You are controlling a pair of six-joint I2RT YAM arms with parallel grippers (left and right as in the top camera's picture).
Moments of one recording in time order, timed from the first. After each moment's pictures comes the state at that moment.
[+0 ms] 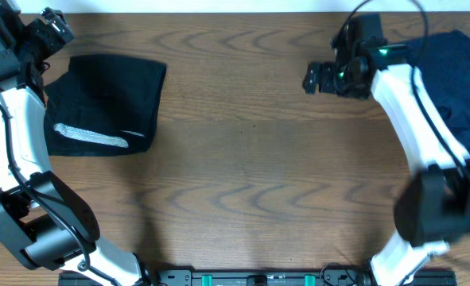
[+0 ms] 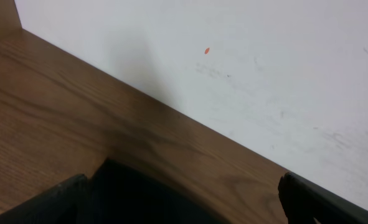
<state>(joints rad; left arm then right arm) 0.43 1.82 1.56 -0.22 0.31 -0.31 0.16 1.82 1.62 -0.87 -0.18 0.24</state>
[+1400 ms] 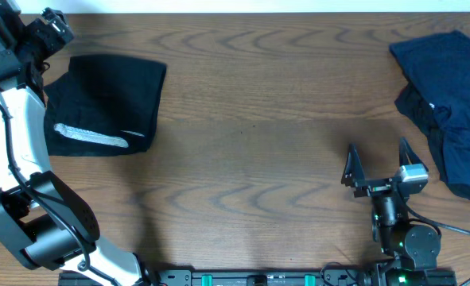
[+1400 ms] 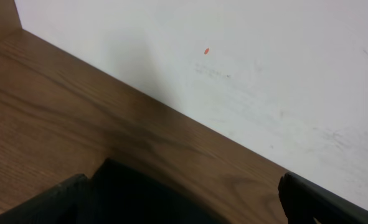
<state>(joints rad) 0.43 1.82 1.56 -0.22 0.31 -0.31 0.10 0.22 0.06 0.33 -0.03 0.09</state>
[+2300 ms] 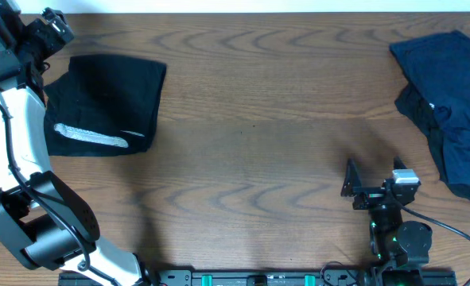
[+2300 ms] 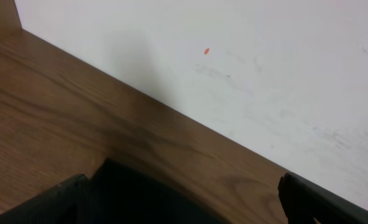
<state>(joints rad) 0.43 1.82 1.56 -0.22 0.31 -0.31 0.03 0.01 0.01 -0.07 -0.02 0.10</state>
